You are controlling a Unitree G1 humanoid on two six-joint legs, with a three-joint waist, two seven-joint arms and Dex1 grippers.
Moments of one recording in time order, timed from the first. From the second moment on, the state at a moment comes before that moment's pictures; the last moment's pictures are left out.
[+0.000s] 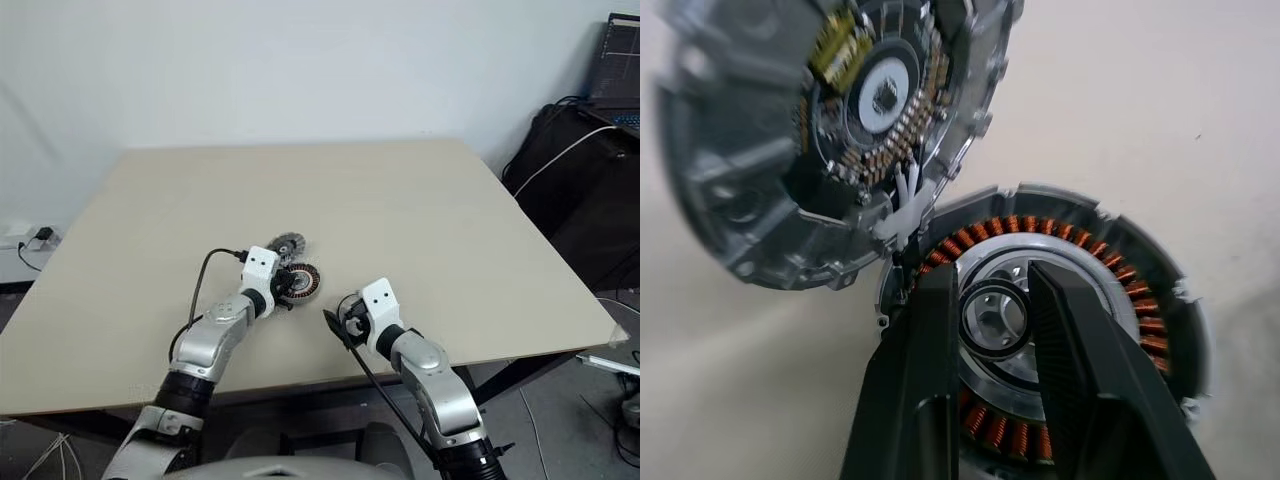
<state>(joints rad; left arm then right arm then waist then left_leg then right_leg) -0.30 0.08 -0.13 0.26 -0.06 0.43 -0.26 0.07 -0.22 0.21 -0.25 0.16 0.49 0.41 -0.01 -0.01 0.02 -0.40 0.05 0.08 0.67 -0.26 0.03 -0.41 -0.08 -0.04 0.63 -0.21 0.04</state>
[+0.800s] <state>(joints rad) -0.36 0.05 -0.15 0.39 -0.04 0.39 -0.29 0.07 -0.21 0.21 -0.25 0.16 0.48 0.39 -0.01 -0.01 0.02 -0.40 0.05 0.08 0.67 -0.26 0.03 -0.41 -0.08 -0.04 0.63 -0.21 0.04</state>
